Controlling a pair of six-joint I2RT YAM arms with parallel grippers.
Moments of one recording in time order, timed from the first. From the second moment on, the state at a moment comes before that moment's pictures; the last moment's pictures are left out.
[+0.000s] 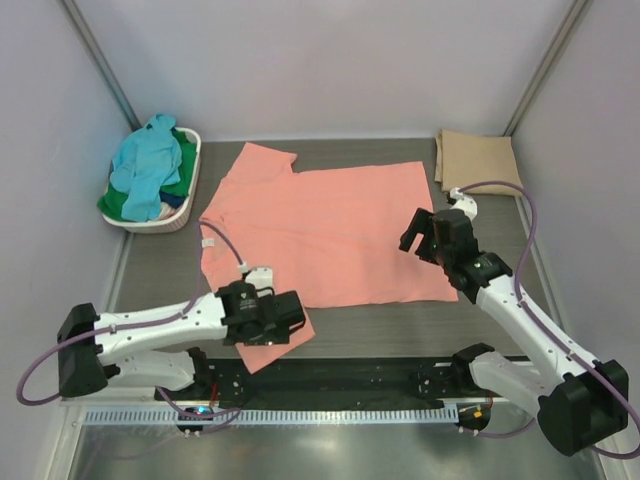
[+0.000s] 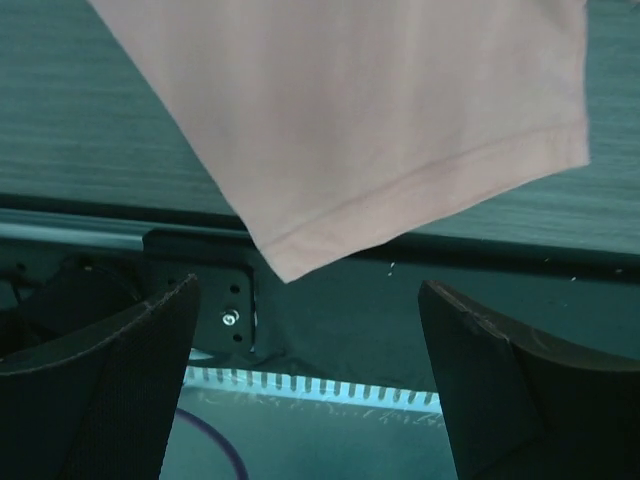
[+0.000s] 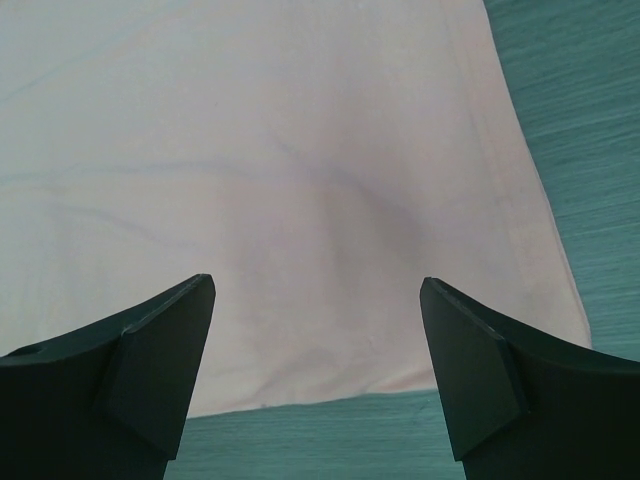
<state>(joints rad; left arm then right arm) -1.19 1.19 0.91 -1.23 -0.42 -1.22 0.37 1.00 0.75 -0.40 0.25 0.60</state>
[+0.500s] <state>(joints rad) -1.29 0.84 0.46 -1.08 -0.34 -1.56 0.37 0.96 0.69 -0.42 0.17 0.61</state>
